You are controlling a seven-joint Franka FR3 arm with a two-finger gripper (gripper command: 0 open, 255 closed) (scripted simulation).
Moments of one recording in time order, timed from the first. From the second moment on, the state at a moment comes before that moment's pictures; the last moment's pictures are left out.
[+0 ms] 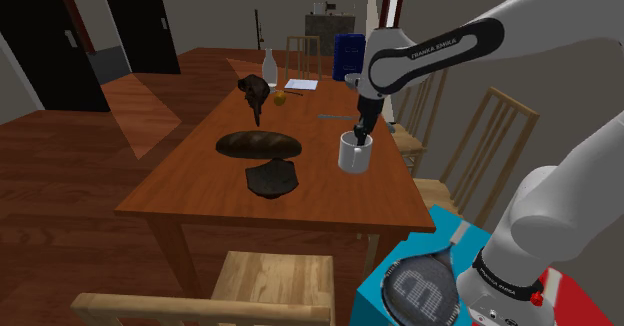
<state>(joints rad) 0.05 -0.28 -0.07 -2.36 0.00 2.13 -0.21</state>
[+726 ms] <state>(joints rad) 0.06 -0.31 -0.06 -2.25 0.00 1.98 -0.20</state>
